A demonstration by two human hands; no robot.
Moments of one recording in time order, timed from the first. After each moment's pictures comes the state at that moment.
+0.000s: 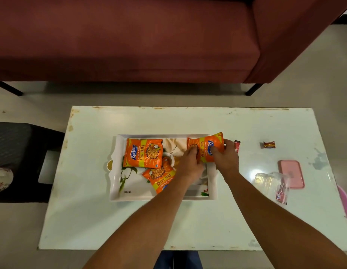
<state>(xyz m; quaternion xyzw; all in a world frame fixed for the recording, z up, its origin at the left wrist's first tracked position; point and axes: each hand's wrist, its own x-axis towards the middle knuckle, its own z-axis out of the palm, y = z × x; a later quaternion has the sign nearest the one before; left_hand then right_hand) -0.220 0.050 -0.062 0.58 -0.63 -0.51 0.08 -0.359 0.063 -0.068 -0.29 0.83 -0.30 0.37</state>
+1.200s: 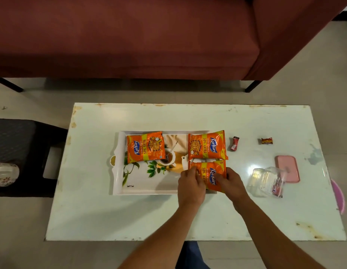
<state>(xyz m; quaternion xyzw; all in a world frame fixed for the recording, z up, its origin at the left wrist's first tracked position) -0.211 0.136 -0.046 0.67 -0.58 -0.45 0.08 -0.354 0.156 -0.048 -0.23 0.79 -0.25 0.50</state>
